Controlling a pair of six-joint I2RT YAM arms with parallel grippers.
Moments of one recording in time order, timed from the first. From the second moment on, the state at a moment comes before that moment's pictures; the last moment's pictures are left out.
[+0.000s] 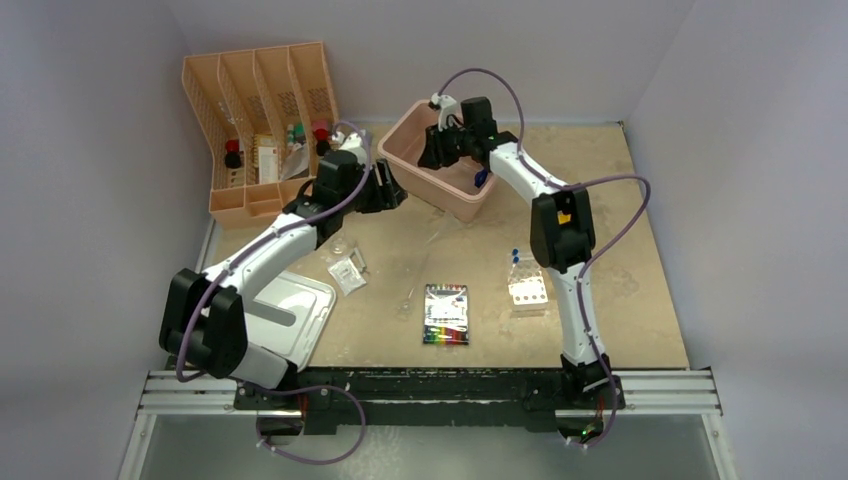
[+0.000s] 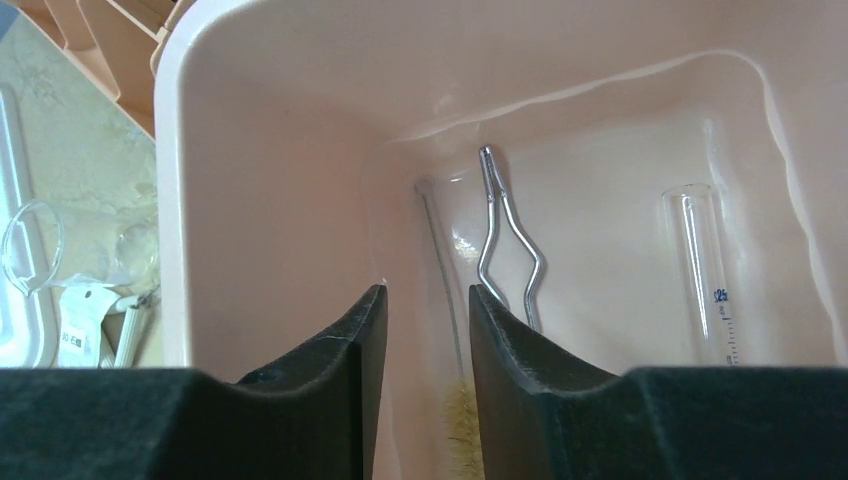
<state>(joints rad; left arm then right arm) -0.43 1.48 1.10 -0.09 0.12 -0.56 0.38 2.37 2.06 -0.32 -0.55 0.01</state>
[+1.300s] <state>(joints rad) -0.74 1.65 0.94 -0.38 0.11 -0.36 0.38 1.59 1.38 -0.10 -0.33 0.40</state>
